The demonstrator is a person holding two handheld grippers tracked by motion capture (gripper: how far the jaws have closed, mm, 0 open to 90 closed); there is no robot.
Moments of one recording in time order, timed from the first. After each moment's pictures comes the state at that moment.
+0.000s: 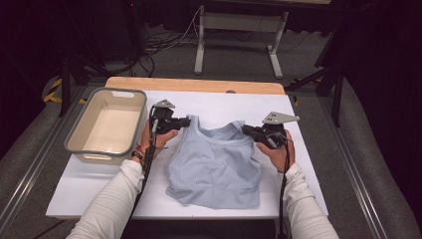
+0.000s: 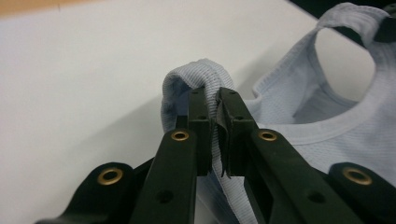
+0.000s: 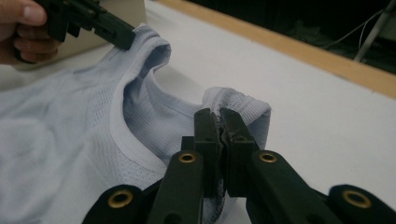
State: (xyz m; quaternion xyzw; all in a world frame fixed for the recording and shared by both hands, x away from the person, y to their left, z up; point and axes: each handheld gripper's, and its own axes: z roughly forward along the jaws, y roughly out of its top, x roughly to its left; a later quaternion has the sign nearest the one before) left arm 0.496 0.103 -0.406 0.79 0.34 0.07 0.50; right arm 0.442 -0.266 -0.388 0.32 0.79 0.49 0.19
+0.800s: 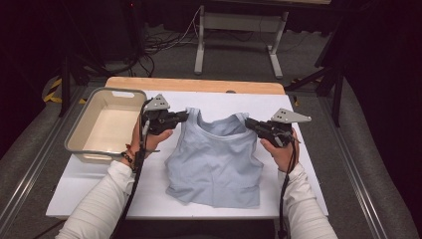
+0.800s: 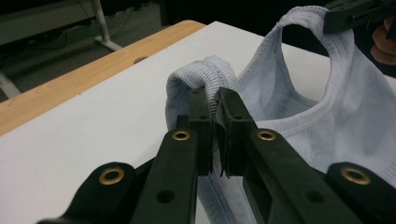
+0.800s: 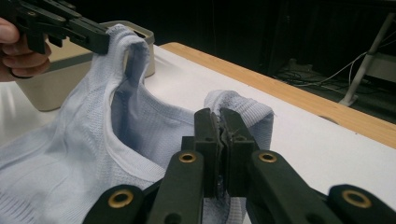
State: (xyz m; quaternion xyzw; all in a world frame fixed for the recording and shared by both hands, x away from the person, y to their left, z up) left arm 0.461 0.109 -0.366 0.80 0.26 0.15 0.52; right arm 0.431 -0.269 -0.368 0.30 0.76 0.53 0.22
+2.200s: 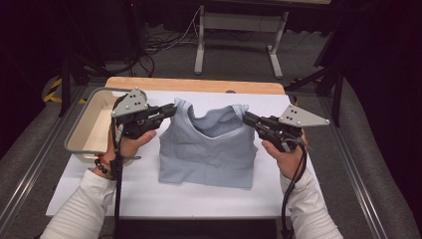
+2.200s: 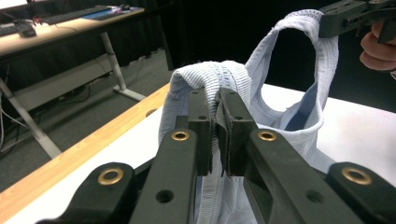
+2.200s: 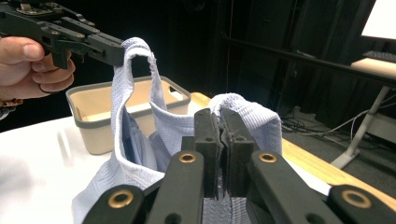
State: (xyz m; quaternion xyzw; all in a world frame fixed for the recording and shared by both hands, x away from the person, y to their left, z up) left arm 0.398 0.140 -0.295 0.77 0.22 0.21 0.57; right arm 0.371 -0.241 -0.292 0.24 0.74 0.58 0.25
